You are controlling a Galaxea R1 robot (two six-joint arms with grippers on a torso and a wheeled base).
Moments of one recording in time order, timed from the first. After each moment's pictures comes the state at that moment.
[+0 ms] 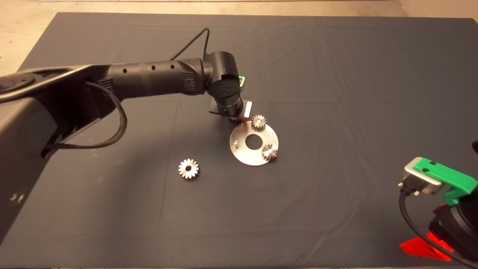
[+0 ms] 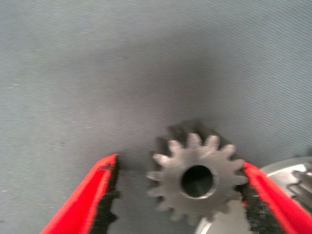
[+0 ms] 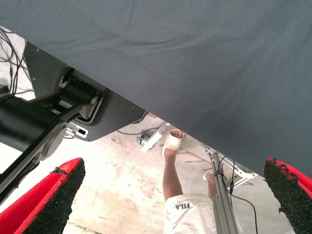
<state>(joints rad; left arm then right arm) -0.34 2.88 -1.52 0.61 1.31 -1.17 0.59 2.07 -0.28 0.05 -1.53 1.31</state>
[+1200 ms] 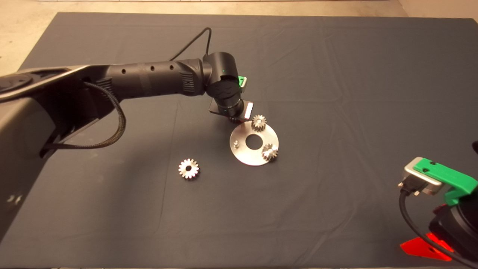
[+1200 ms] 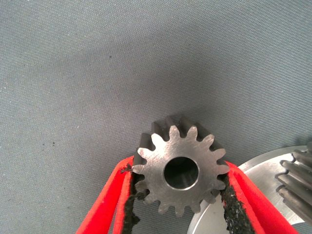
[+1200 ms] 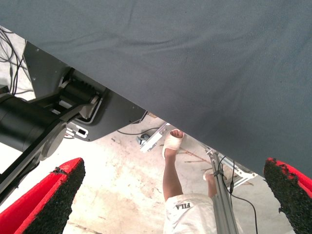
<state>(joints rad) -0.34 2.87 -1.50 0.62 1.29 -1.14 0.59 2.07 -0.28 0.05 -1.53 1.31</state>
